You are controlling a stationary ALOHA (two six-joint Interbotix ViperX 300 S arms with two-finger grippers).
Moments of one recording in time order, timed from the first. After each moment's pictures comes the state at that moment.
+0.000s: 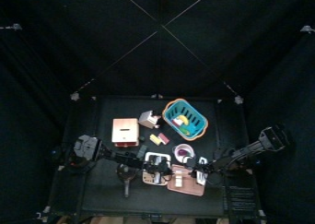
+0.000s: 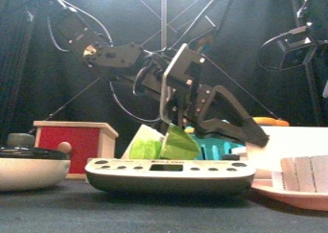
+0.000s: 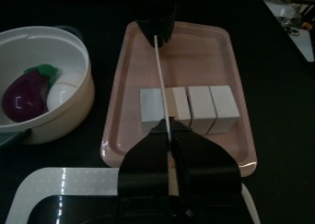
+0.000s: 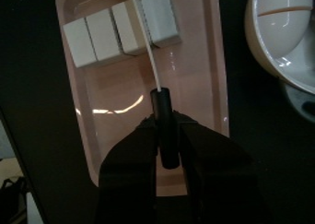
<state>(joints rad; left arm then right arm) -0.20 0.44 0.38 -0.02 -0.36 -0.05 0.38 -0.37 1.05 -0.15 0.42 0.84</state>
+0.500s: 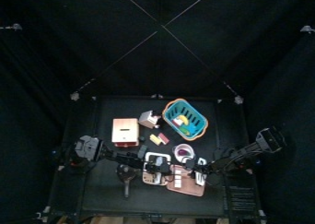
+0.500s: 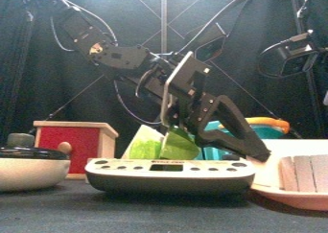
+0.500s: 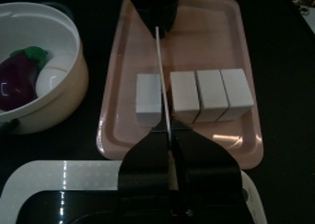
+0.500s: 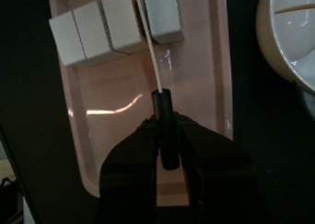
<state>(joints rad) -0.20 0.46 0.35 -0.02 -0.24 -0.06 0.38 -0.31 1.05 -0.15 0.35 0.85</state>
